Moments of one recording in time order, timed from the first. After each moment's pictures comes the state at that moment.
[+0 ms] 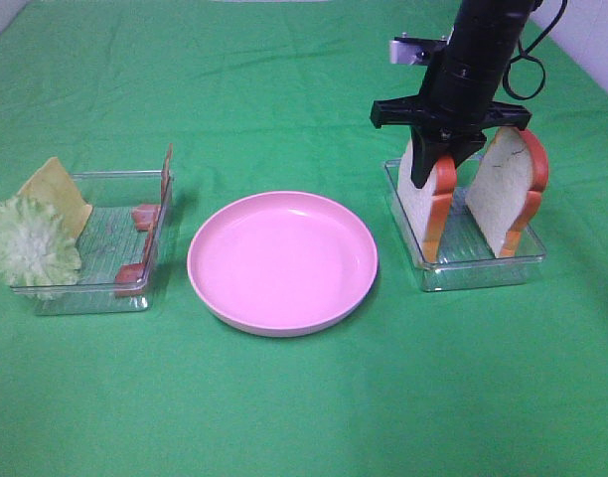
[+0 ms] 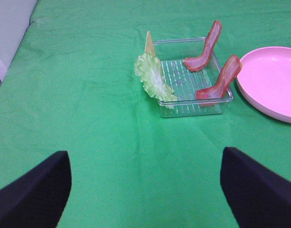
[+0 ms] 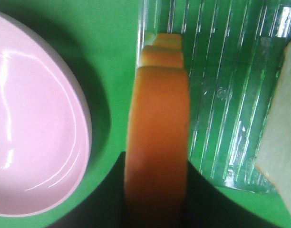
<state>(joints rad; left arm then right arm) 0.04 -0.01 -0.50 -0.06 1.04 0.03 0.27 2.19 -1.84 0.11 1.22 0.04</state>
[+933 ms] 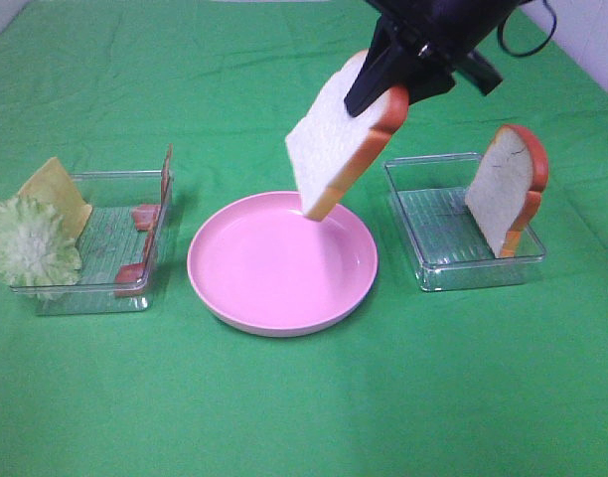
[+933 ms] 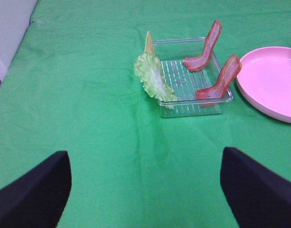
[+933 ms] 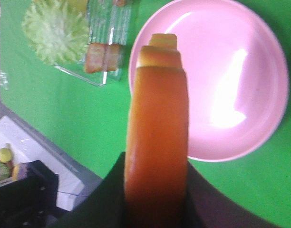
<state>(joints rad) 0.04 -0.01 -0.50 -0.06 1.04 0.03 0.27 1.90 -1.60 0.67 1.16 -0.18</state>
